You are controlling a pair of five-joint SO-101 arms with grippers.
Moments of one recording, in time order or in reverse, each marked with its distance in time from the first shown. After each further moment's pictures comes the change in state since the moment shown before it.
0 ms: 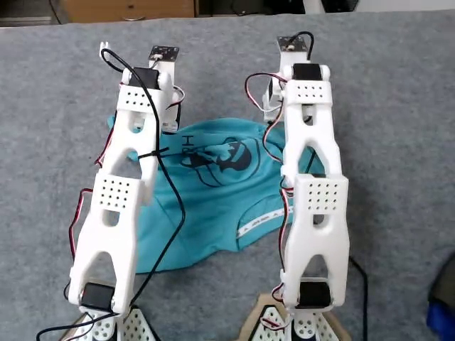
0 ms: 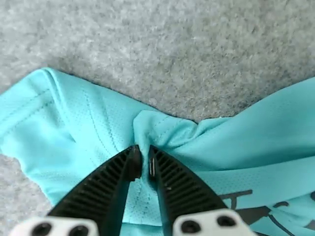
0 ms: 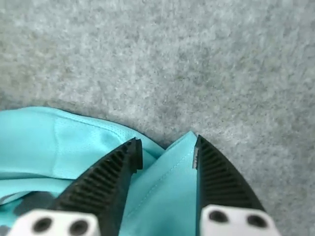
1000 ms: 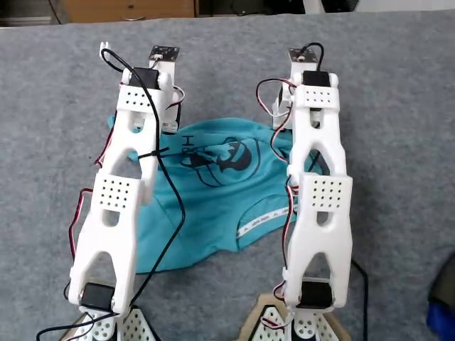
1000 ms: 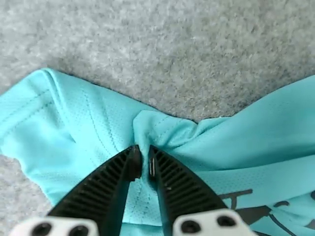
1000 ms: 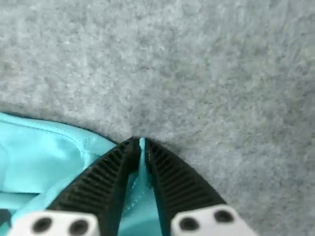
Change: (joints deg) left arm 0.0 0.0 0.0 0.0 -0.4; right arm 2.5 3.5 -0.2 -0.5 0.2
